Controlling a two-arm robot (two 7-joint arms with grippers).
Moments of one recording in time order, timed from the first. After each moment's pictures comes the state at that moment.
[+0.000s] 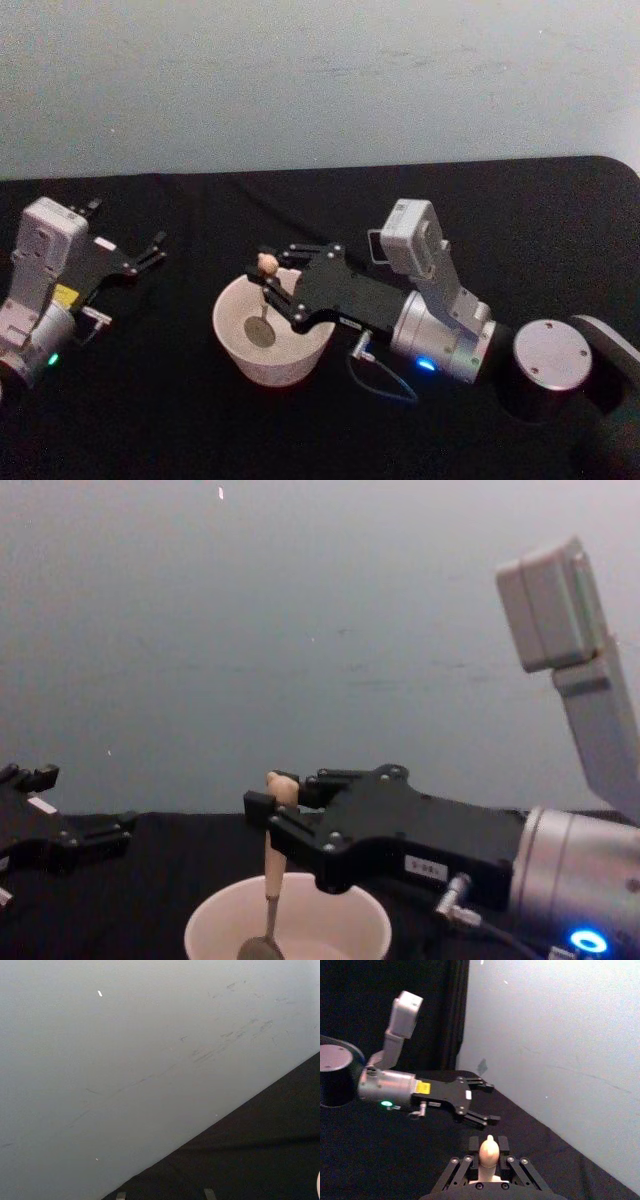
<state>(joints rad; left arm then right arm) -0.20 0.60 0.45 -1.41 -0.25 -0.12 0.03 0.30 0.32 -0.57 -1.44 0.26 -0.15 0.55</state>
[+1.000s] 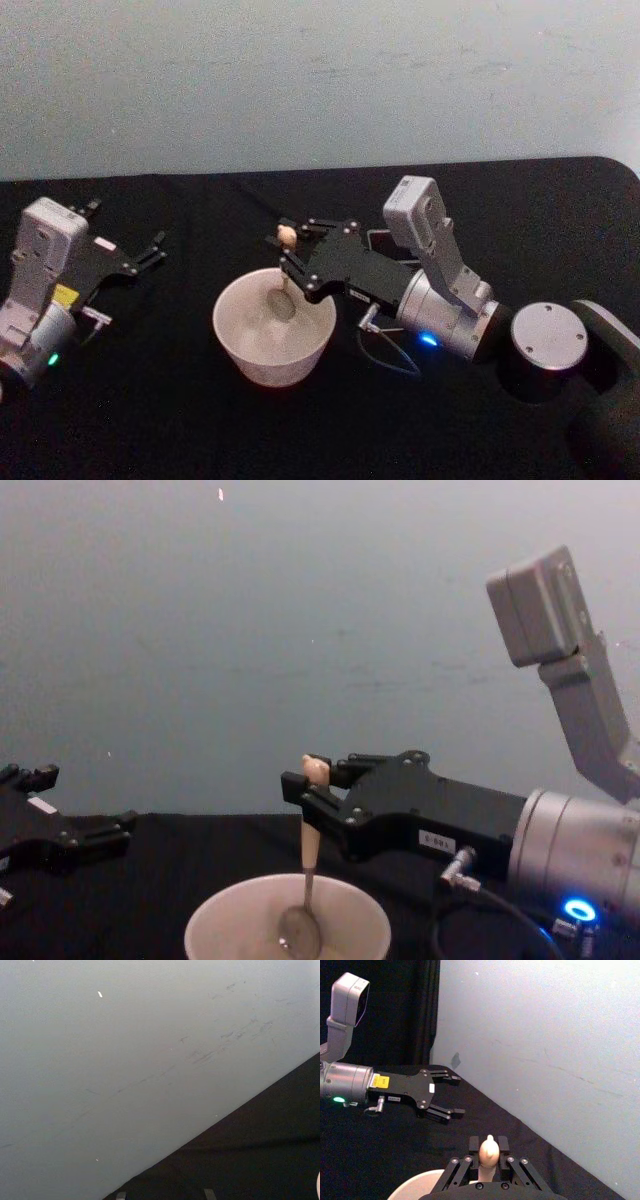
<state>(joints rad) -0.20 0.60 0.45 -1.41 -0.25 -0.12 0.03 0.34 0.28 -0.53 -1.36 0.22 -0.15 0.50</state>
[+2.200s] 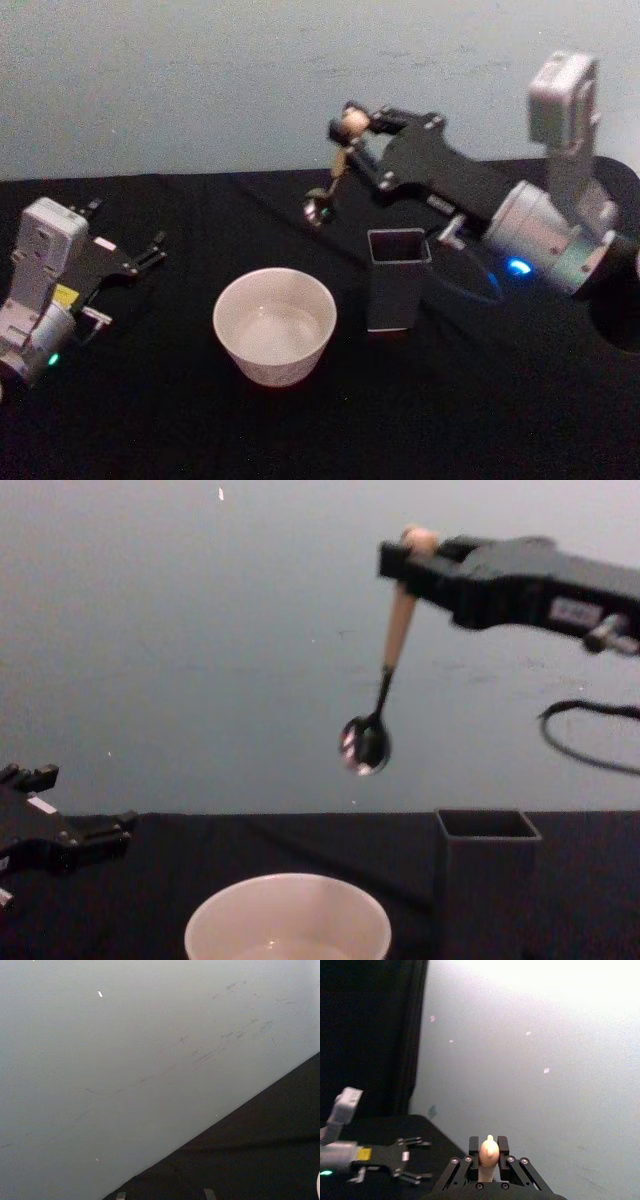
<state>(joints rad) -0.20 0.60 0.45 -1.41 -0.25 -0.12 0.03 0.29 0.43 -0.38 -1.71 0.38 -0.04 0.48</state>
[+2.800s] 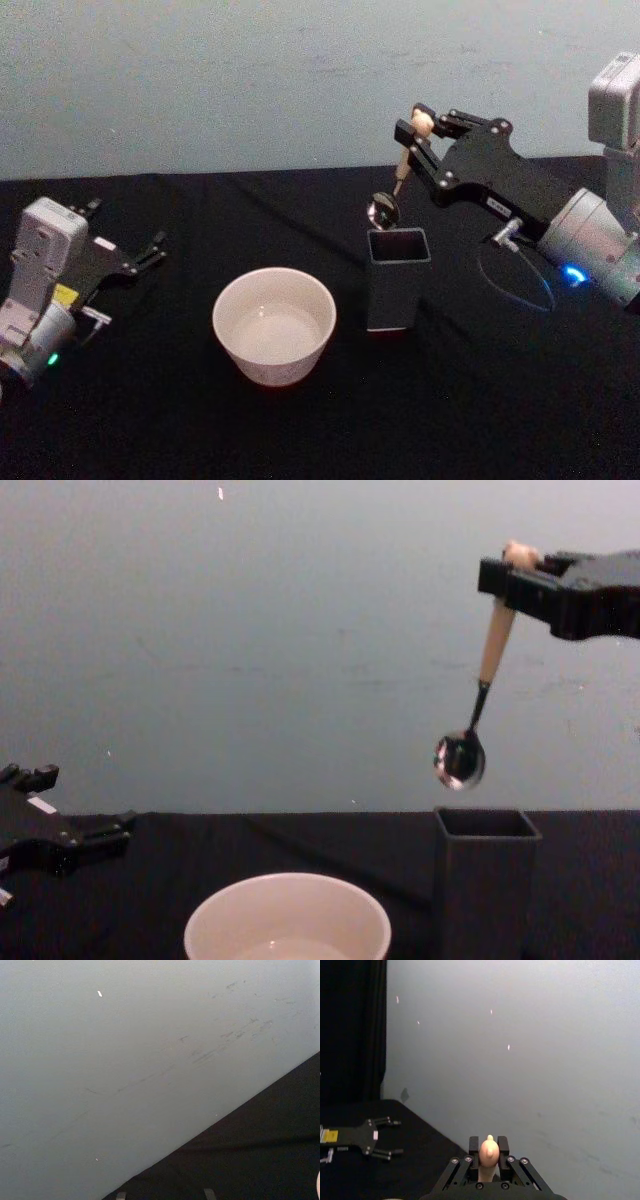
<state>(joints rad) -0.20 0.60 0.45 -1.41 -0.25 -0.12 0.03 0.20 0.50 -0.30 -1.78 0.39 0.02 0.40</state>
